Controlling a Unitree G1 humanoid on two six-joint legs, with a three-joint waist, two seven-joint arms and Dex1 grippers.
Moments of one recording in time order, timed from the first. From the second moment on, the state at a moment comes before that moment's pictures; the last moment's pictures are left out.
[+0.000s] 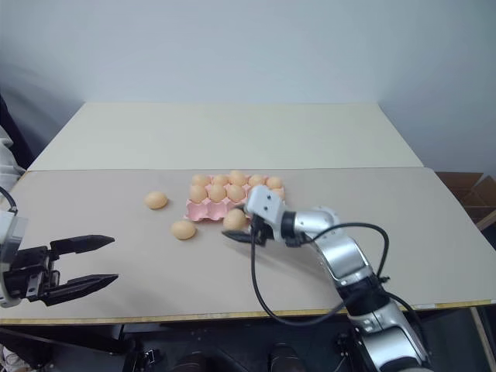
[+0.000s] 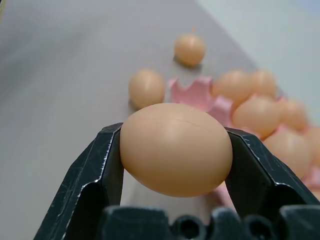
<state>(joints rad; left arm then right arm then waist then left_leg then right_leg) 0.24 0.96 0.66 -0.38 -0.82 0.59 -1.27 -0.66 -0.36 0.28 -0.04 0.18 0.38 0.88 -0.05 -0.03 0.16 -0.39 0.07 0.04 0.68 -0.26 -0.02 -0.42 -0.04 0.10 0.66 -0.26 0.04</state>
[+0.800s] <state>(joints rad) 0.25 0.95 0.68 -0.38 -0.81 0.58 -1.23 -0.58 -0.49 0.10 -0.12 0.29 0.40 0.92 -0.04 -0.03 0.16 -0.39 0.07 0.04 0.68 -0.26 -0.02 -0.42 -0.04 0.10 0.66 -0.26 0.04</state>
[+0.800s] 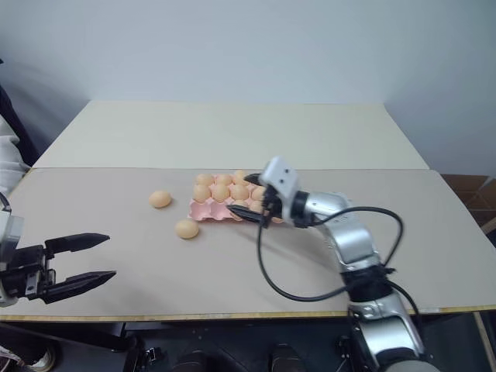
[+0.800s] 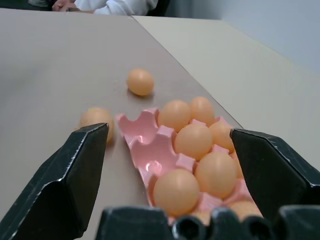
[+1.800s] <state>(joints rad) 0.01 0.77 0.37 -0.28 -0.58 0.50 -0.95 -0.22 -0.93 -0.24 -0.23 0.49 0.35 1.23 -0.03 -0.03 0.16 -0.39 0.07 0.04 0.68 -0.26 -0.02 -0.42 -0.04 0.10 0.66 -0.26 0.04</state>
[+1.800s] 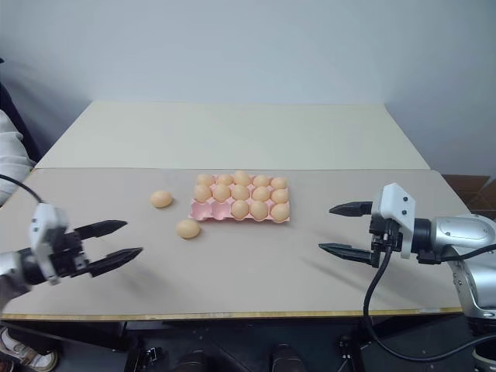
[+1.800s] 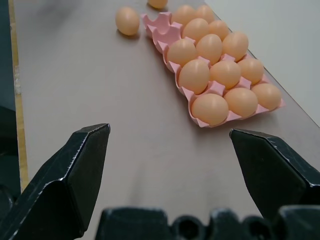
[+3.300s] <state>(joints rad) -0.38 0.53 0.08 -0.17 -0.46 0.46 -0.75 -0.14 -0.91 -0.28 -0.36 0.57 0.37 1.11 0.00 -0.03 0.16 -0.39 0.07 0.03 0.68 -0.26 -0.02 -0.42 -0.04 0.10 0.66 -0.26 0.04</state>
